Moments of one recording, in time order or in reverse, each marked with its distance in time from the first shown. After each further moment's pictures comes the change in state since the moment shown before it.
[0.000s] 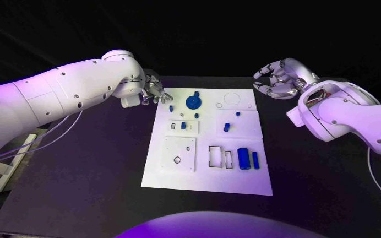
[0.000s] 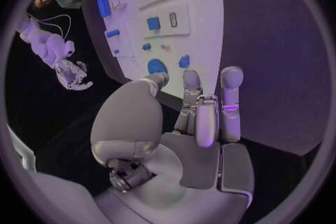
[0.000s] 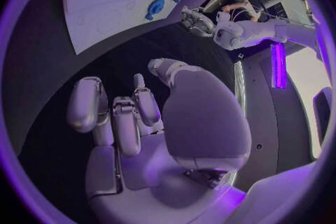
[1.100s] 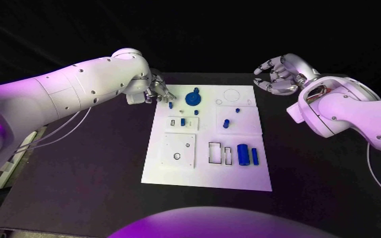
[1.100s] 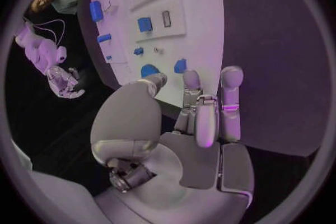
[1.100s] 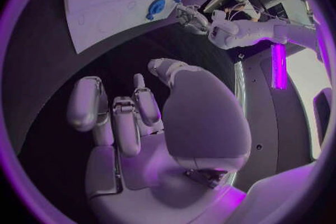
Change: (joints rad) left arm -0.008 0.095 -0.029 -0.128 -0.020 0.059 0.024; left_hand -0.030 0.002 -0.016 0.001 -0.032 0.000 0.000 0.004 0.003 0.000 0.000 0.000 -0.005 0.004 0.003 0.000 0.000 0.000 -0.003 0.003 -0.008 0.002; right arm 0.000 0.004 0.000 -0.002 -0.006 0.000 -0.005; right_hand 0.000 0.000 0.000 0.000 0.004 0.000 0.000 0.000 0.000 0.000 0.000 -0.004 -0.003 0.000 0.000 -0.004 0.001 0.000 0.000 0.000 -0.013 0.000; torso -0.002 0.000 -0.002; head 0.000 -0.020
